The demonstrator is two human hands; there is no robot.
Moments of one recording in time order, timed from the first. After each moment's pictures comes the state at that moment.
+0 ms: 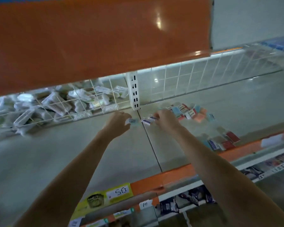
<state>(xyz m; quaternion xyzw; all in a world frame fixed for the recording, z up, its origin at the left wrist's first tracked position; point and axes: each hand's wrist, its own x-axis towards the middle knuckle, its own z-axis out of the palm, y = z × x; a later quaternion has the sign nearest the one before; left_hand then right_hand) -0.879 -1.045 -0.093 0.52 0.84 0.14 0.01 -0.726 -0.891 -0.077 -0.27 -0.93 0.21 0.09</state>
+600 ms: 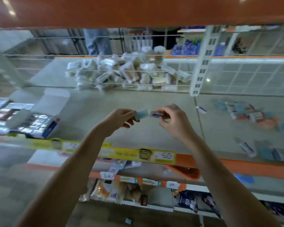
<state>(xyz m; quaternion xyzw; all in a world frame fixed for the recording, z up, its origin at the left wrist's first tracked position) -0.811 -1.256 -0.038 0.16 0.79 0.53 0.26 -0.721 -1.063 -0.050 0.00 -0.92 0.34 0.20</state>
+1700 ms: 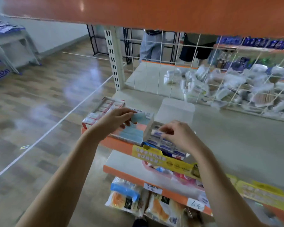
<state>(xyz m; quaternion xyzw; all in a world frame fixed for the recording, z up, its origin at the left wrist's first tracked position) -0.958 -1.698 -0.011 0.13 0.83 0.52 0.11 -0.902 -1.476 -0.029 0.06 -0.95 0.30 -0.02</state>
